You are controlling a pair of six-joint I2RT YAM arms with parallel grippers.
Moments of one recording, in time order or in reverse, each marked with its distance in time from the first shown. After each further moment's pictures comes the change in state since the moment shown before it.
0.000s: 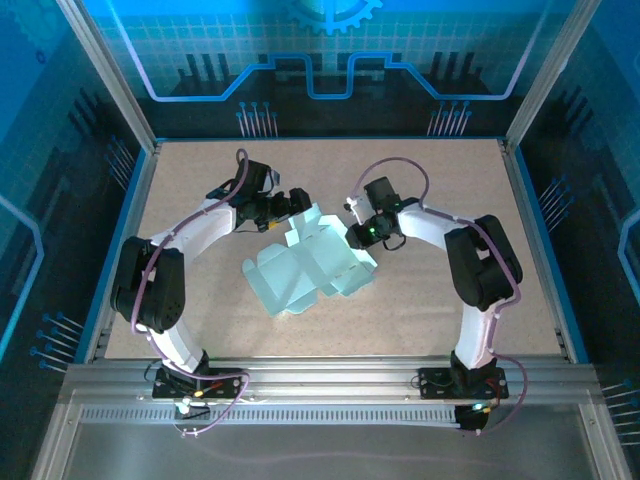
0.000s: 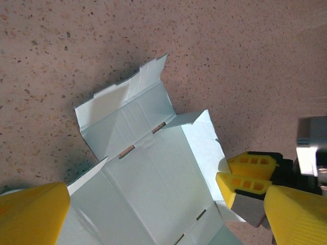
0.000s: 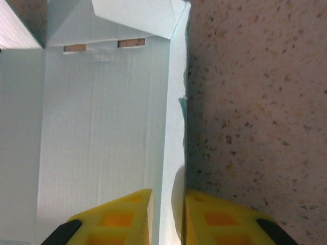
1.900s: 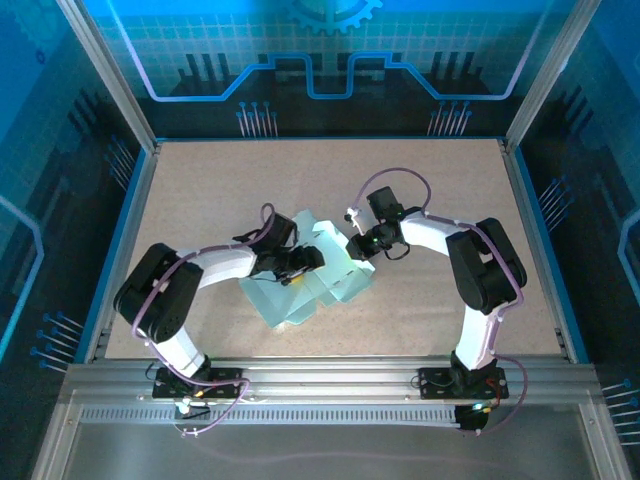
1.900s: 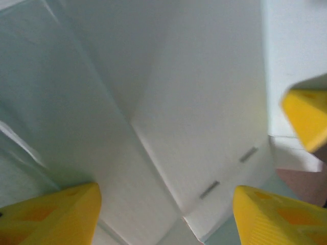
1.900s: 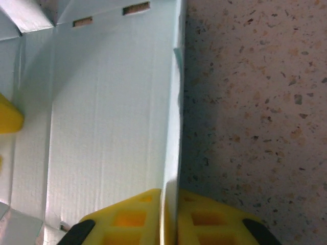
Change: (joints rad) left arm -0.223 -0.023 -0.383 0.224 0.014 -0.249; right arm 0.001 -0.035 -0.100 0.039 -0.120 -0.023
